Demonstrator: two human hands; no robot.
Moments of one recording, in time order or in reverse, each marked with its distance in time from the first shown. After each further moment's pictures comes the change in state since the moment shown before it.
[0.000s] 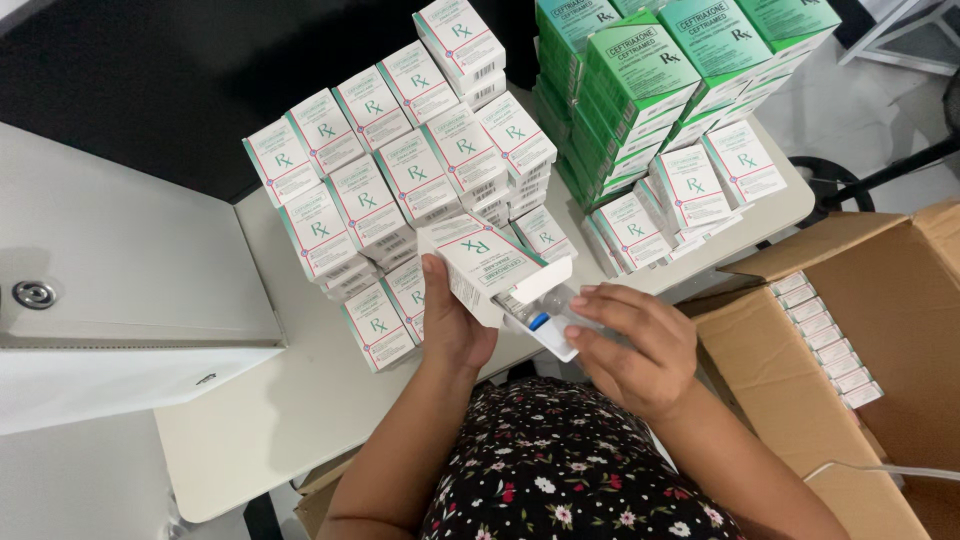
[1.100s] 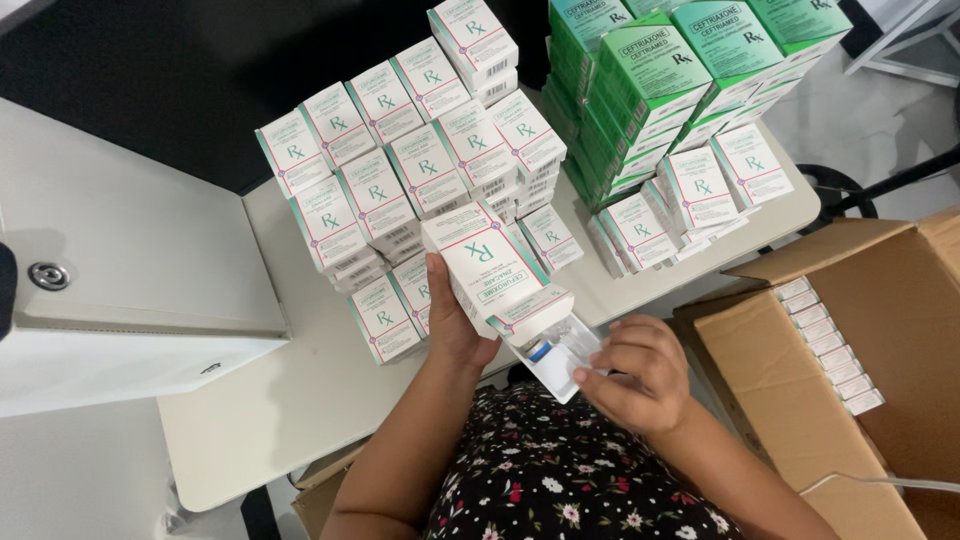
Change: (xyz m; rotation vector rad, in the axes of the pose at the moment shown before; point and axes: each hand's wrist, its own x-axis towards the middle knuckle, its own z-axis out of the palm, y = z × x) left_hand -0.008 0.000 -0.006 -0.053 -0.038 -0.050; right_hand -0.042 -0.005 0.010 0.040 0.068 -0.128
